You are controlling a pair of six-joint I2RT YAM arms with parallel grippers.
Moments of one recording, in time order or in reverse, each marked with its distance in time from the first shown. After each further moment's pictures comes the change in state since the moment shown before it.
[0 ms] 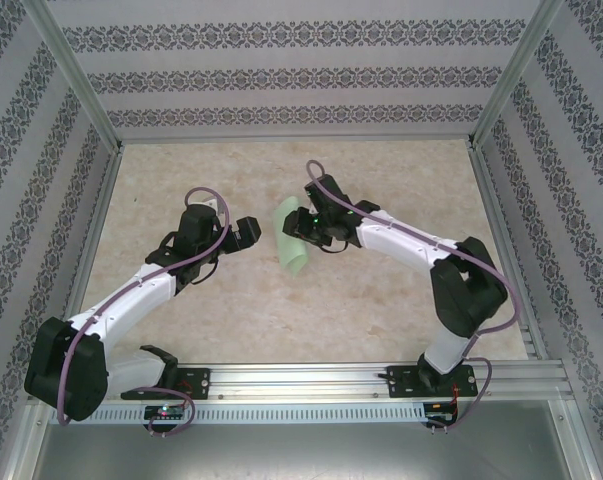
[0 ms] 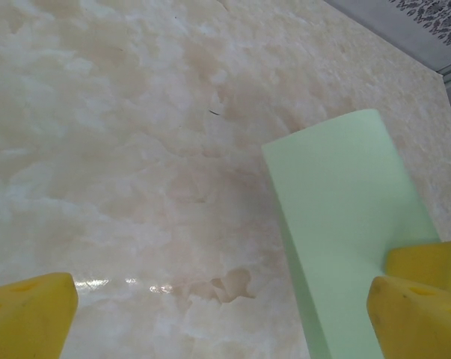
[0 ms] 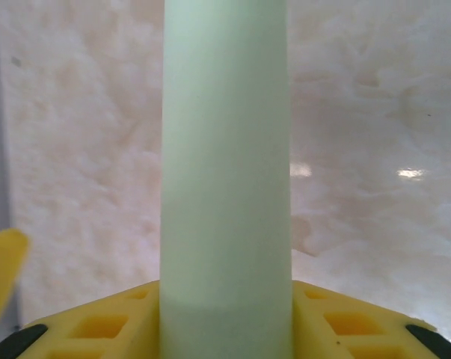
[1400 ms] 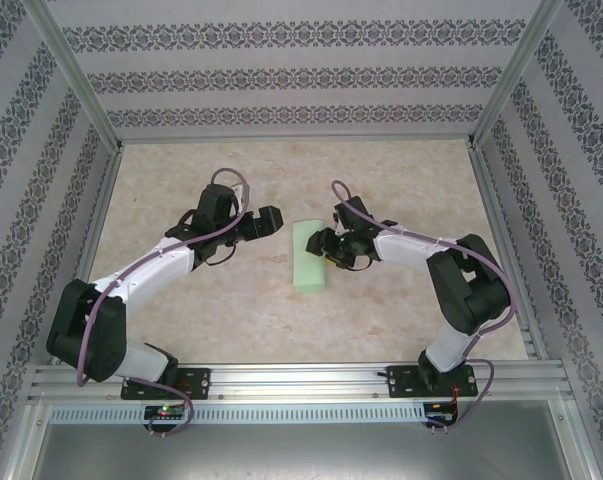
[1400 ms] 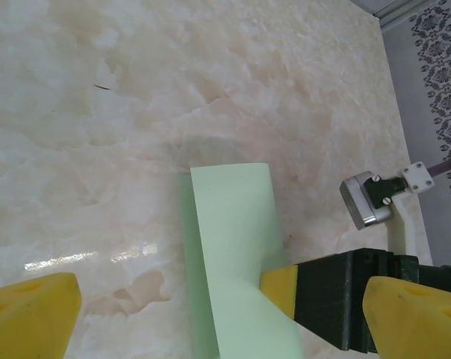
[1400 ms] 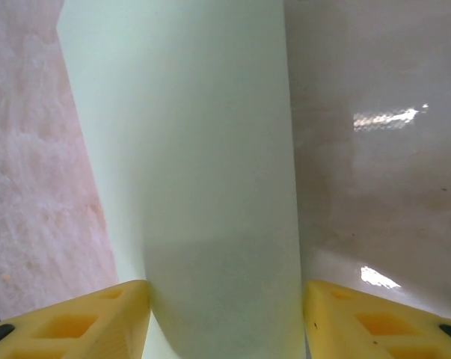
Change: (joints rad) left arm -0.035 0.219 0.192 0.002 0.204 0.000; right arm -0.133 0.014 -0.269 0.127 -0.151 -0.040
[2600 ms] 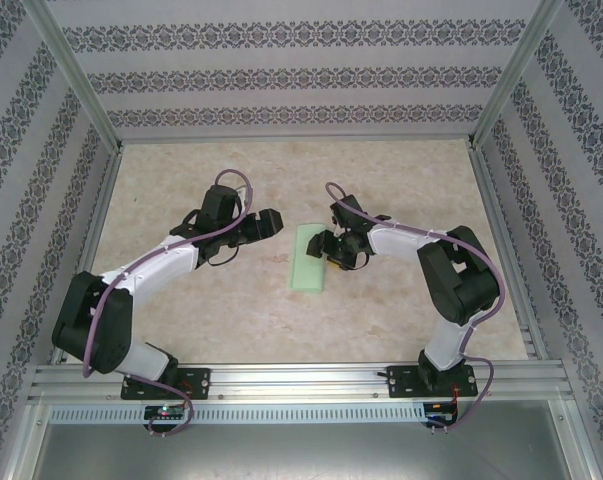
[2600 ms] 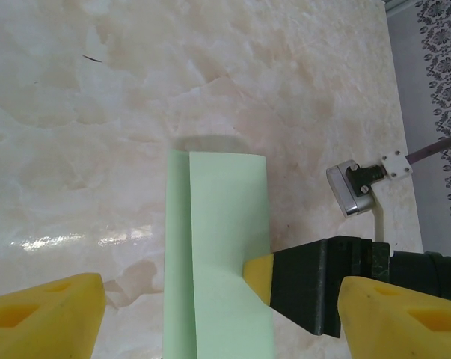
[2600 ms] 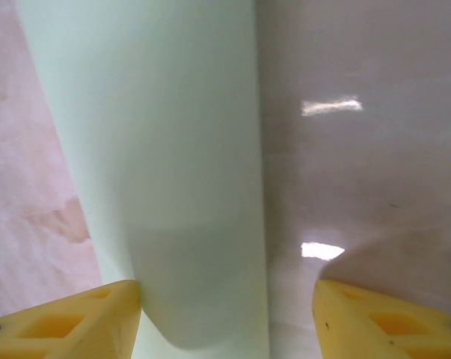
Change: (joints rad) left arm -0.001 0.052 0.000 0.021 0.045 -0.033; right arm -0.005 0.074 0.074 -0.138 0.066 -0.055
